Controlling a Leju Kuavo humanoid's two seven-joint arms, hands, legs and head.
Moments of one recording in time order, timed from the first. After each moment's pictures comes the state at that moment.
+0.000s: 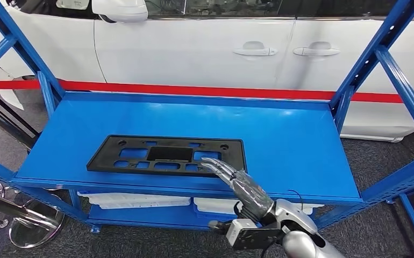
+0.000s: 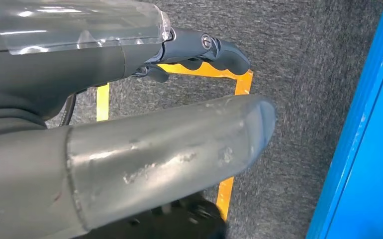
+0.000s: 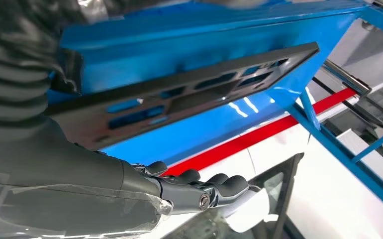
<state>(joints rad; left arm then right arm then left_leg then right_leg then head) -0.01 -0.03 0.74 -0.21 -0.53 -0.06 -0.41 -0.24 -0.30 0.65 -1.76 0.38 0.04 -0.29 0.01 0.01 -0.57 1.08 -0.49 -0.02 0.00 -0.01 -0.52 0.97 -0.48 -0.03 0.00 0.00</state>
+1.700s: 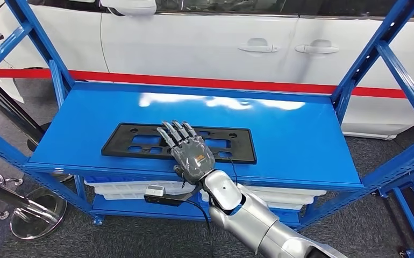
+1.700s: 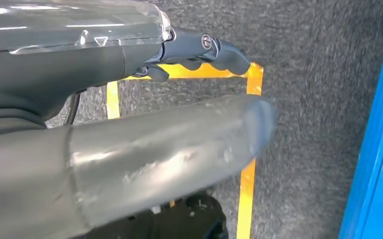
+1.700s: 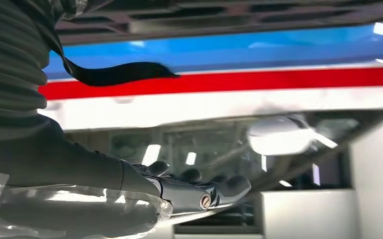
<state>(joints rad) -0.03 -0.04 0.76 -0.21 -0.68 -0.08 -0.38 -0.62 0.14 0.87 -0.98 1.15 -0.44 0.08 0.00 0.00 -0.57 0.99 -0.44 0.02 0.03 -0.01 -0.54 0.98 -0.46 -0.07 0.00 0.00</state>
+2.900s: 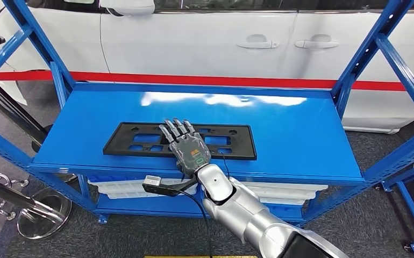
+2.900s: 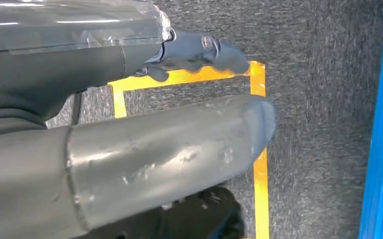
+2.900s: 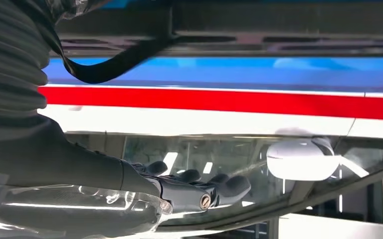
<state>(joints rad) -0.05 -0.02 0.76 -0.21 -0.75 -0.08 -0.38 -0.73 0.26 0.83 -0.65 1.21 -0.49 0.09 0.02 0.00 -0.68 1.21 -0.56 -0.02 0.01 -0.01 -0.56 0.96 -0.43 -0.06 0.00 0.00</state>
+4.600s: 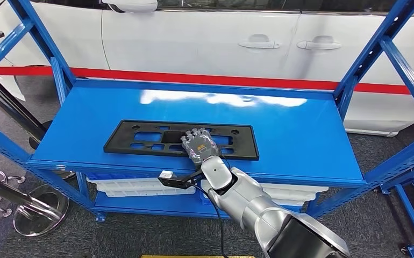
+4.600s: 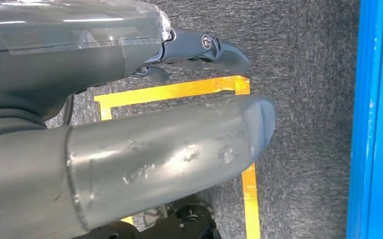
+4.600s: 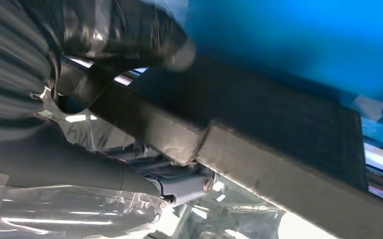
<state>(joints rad) -0.10 0.00 0.76 -0.21 -0.78 -0.10 -0.37 -0.86 0.31 0.83 -0.37 1.33 -0.32 0.19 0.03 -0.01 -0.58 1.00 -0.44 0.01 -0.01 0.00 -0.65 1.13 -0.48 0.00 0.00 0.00</state>
